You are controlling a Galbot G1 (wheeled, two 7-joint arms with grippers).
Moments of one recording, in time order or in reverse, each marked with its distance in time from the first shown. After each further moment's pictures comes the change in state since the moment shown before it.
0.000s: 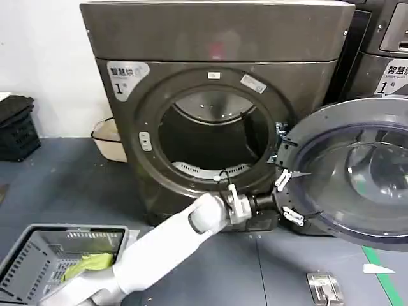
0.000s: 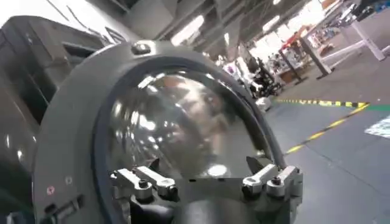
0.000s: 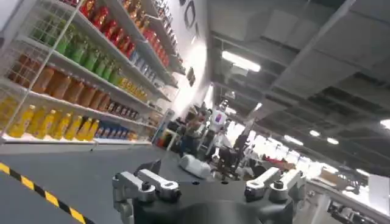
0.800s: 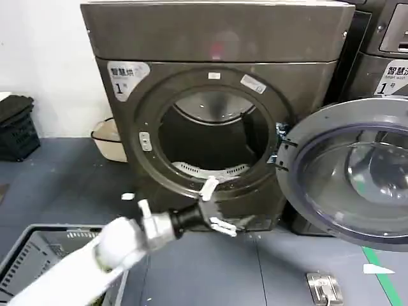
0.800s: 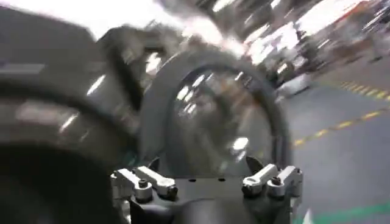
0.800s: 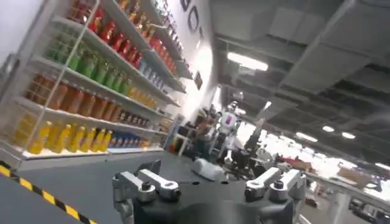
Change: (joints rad) left arm 0.428 0.531 -0.397 -0.580 -0.197 0.253 -0.125; right arm 0.052 -0.029 -0.020 0.071 0.036 -0.064 -0.016
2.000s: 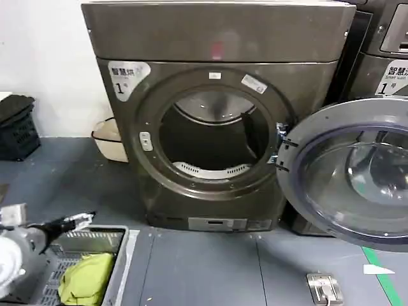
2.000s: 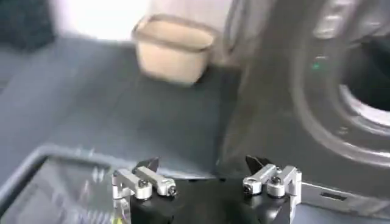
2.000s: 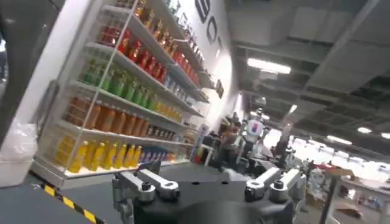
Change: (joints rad) left arm 0.767 0.117 -1.036 -0.046 -1.285 0.682 -1.052; right arm 0.076 -0.075 -0.076 -0.026 -0.001 -0.007 0.011
